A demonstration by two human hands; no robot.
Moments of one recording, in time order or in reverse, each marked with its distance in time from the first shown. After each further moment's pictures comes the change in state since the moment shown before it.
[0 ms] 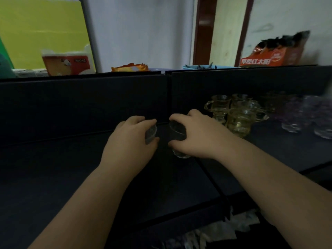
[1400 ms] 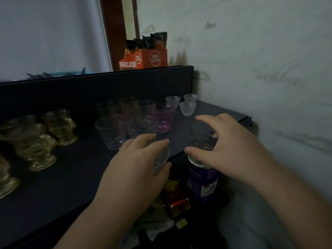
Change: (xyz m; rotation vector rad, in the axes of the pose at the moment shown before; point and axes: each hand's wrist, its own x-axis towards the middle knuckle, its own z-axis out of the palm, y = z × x) left_hand 0.030 0.487 0.190 -0.180 -0.100 0.483; right_hand -0.234 0.486 -0.138 0.043 0.318 0.387
